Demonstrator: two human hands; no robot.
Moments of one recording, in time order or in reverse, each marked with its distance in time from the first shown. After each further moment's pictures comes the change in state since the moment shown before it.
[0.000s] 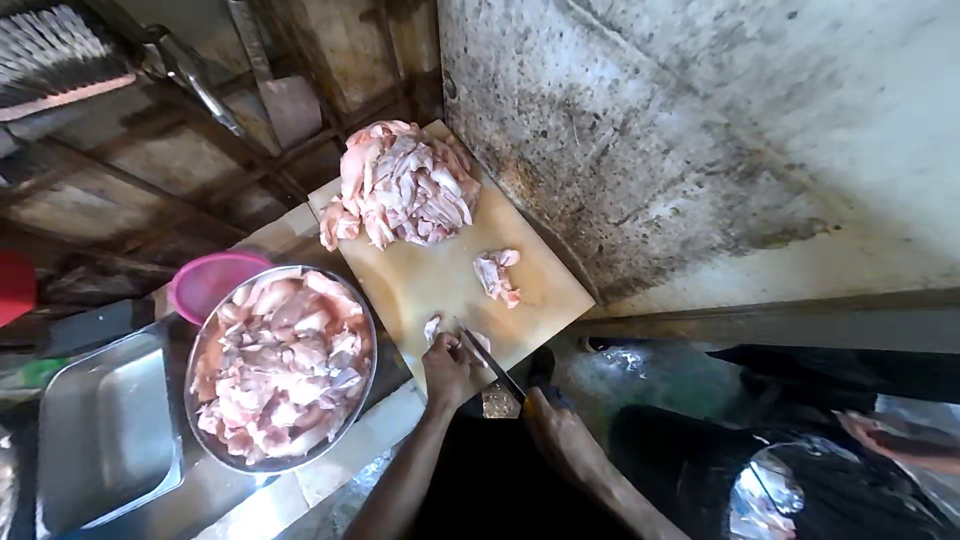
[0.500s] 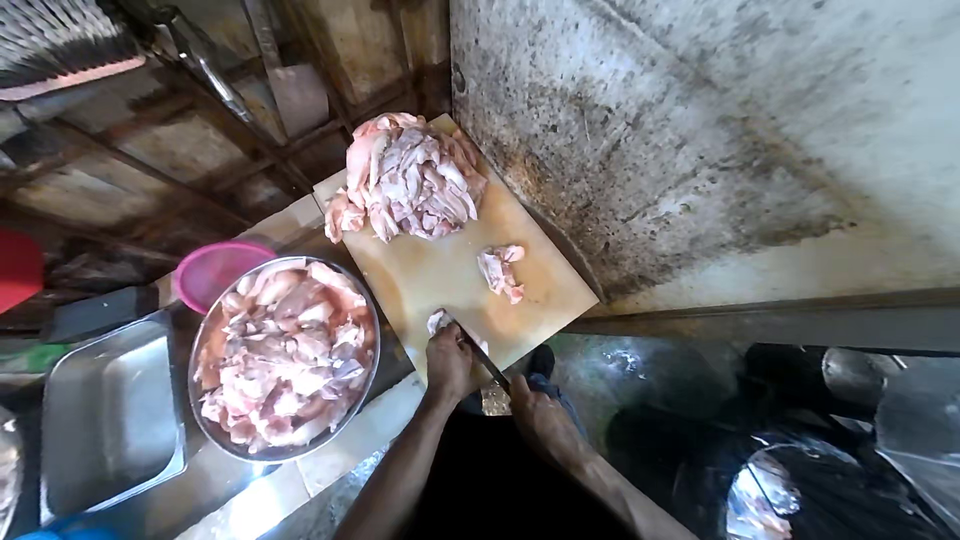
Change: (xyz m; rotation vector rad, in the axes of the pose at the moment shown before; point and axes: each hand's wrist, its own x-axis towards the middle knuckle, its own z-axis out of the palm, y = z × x) left_hand 0.005 0.006 -0.002 0.215 0.003 0.092; right_hand 0.013 -0.040 -0.005 -0.091 -0.087 0.092
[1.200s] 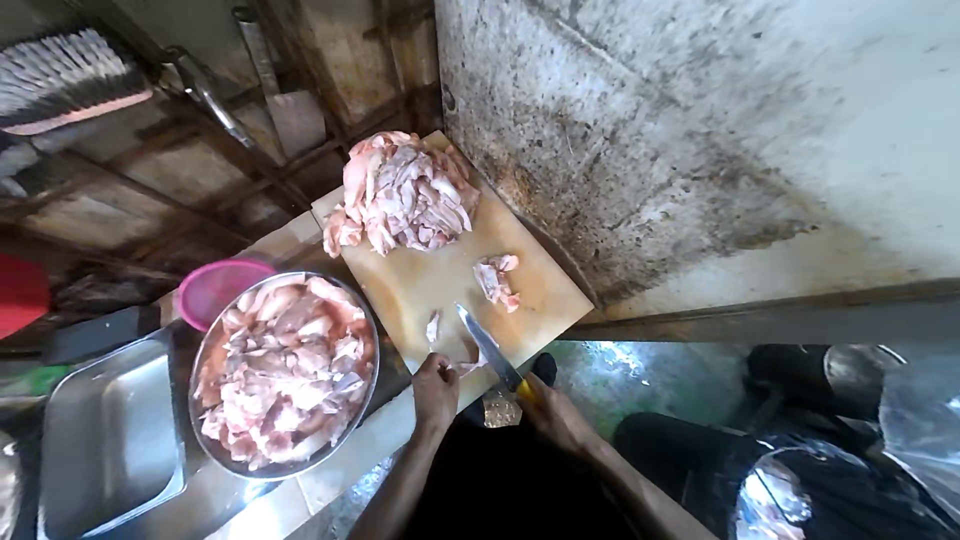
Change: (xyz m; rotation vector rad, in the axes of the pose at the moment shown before) left_hand -0.029 -0.036 -0.002 -0.167 0.024 -0.067; right_hand 0.042 0.064 0.016 0.360 0.092 -0.302
